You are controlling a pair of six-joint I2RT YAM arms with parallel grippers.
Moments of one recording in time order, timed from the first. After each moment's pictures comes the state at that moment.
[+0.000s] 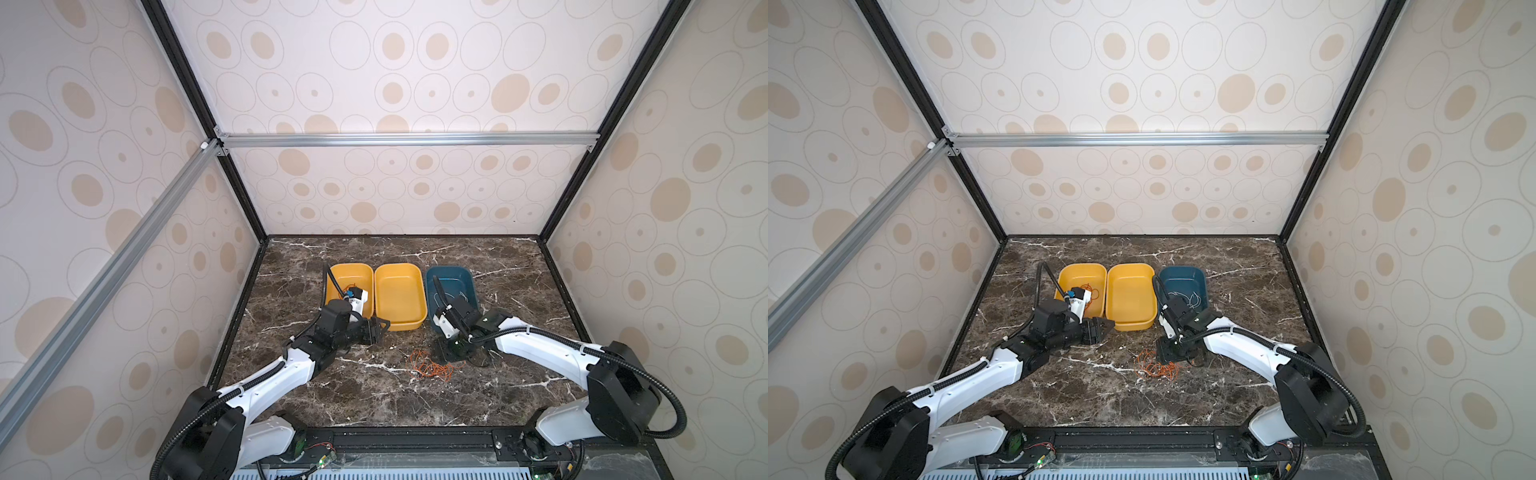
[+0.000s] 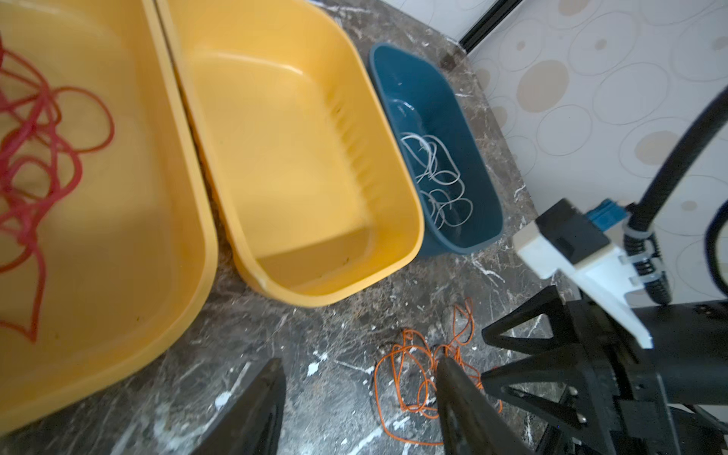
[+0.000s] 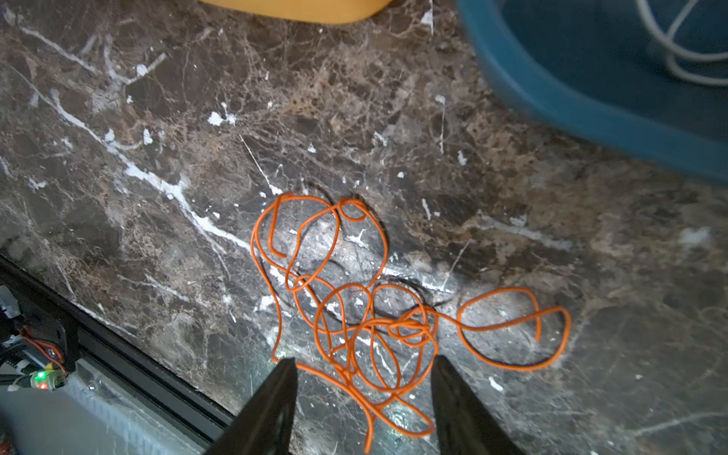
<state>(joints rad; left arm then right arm) -0.52 1.17 0.53 0.06 0.29 -0.56 0.70 1.45 0.90 -0.69 -0.21 0.45</state>
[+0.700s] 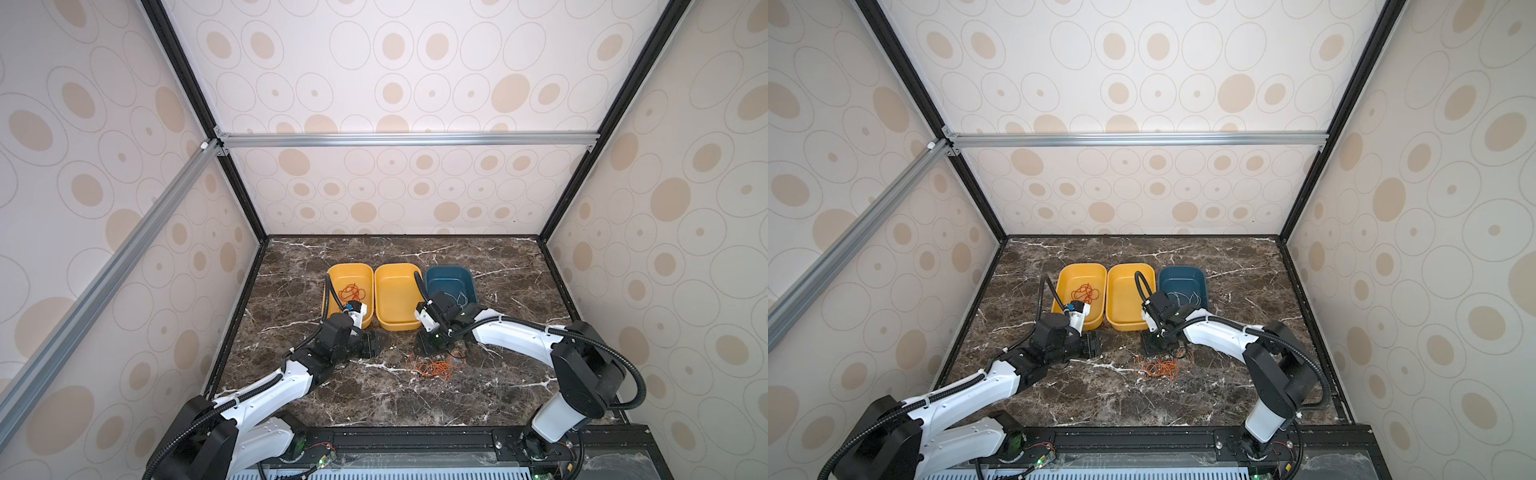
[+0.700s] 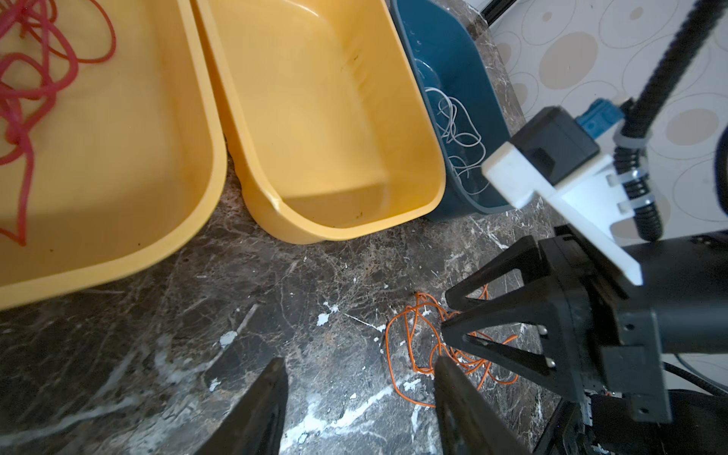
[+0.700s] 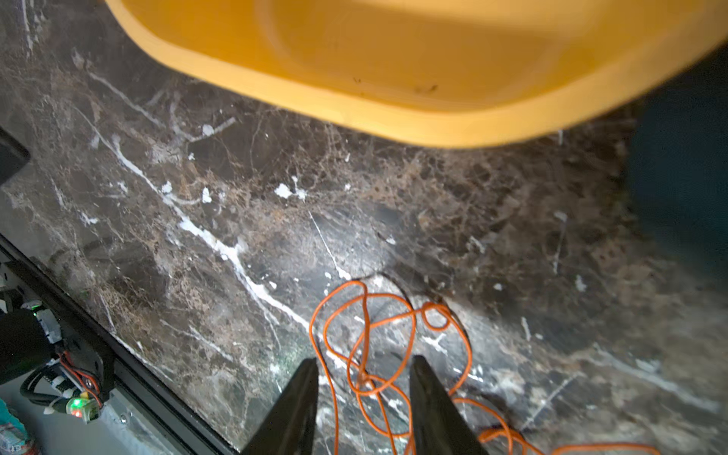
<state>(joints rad) -0.59 1.10 0.44 0.05 0.23 -0.60 0.74 1.66 1.03 -0.56 -0.26 0.46</state>
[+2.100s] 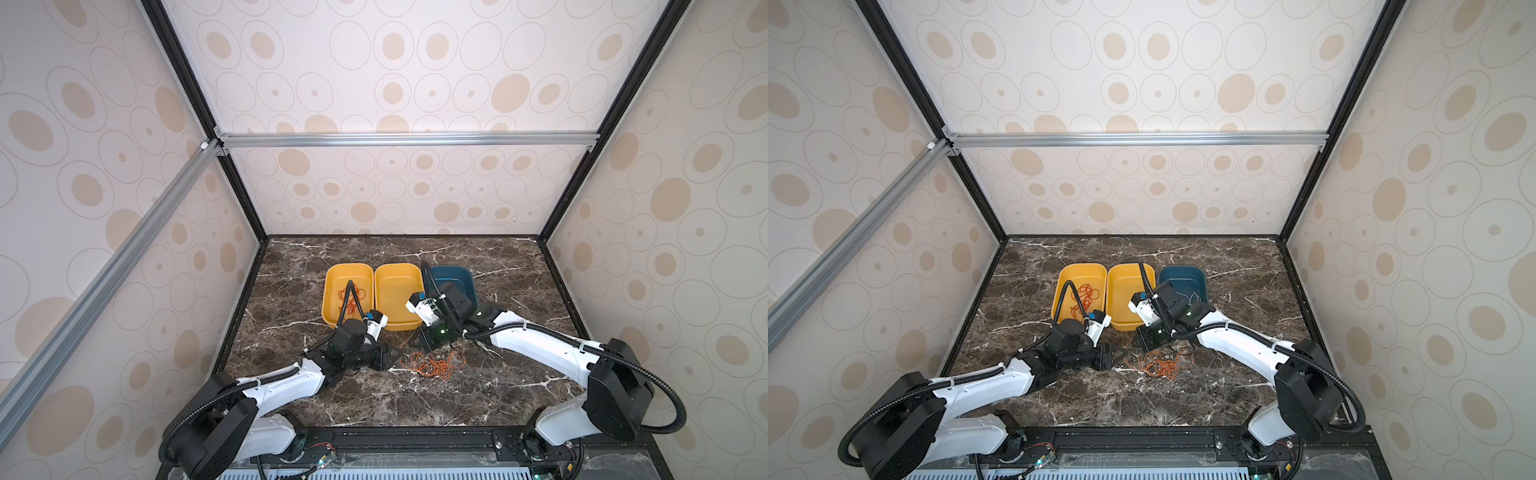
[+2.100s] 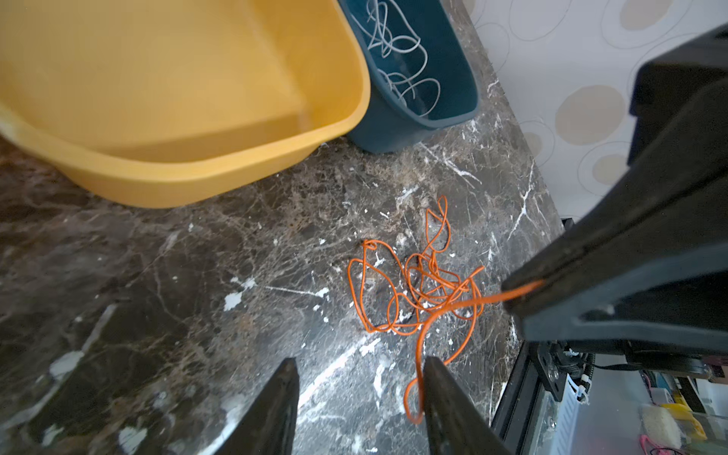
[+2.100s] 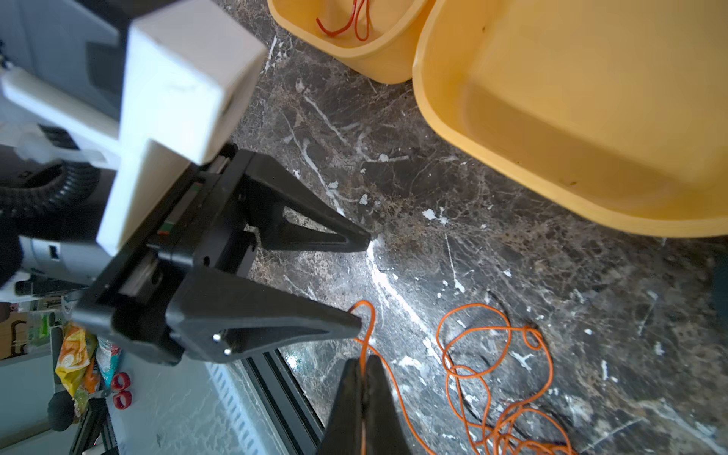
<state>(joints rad) -0.69 1.26 0.43 0.22 0.37 -0.53 0.75 1.47 1.03 -0.52 -0.45 0.32</state>
